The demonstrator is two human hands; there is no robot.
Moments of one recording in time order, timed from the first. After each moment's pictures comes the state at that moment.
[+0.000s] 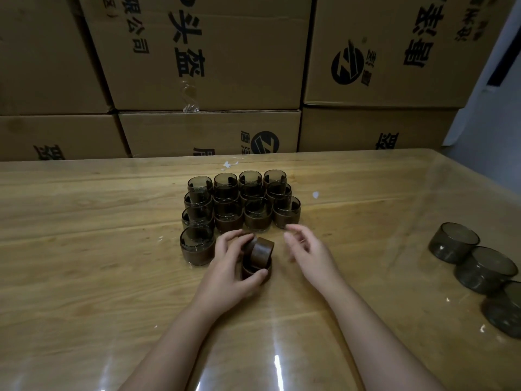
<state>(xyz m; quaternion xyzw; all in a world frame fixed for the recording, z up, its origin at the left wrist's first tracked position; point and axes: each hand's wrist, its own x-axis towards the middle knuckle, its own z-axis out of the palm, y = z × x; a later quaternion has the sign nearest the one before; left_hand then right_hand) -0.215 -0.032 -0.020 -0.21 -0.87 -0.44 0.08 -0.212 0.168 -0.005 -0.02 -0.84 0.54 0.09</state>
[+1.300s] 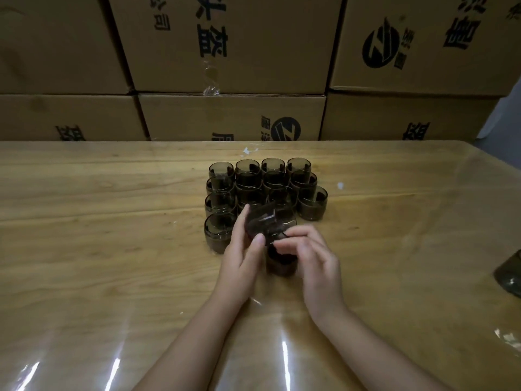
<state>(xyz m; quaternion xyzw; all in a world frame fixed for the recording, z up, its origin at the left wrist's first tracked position) -0.211 -0.035 -0.015 -0.16 -0.75 -0.63 0.14 -0.174 0.096 0.004 0.13 -0.67 0.69 0.25</state>
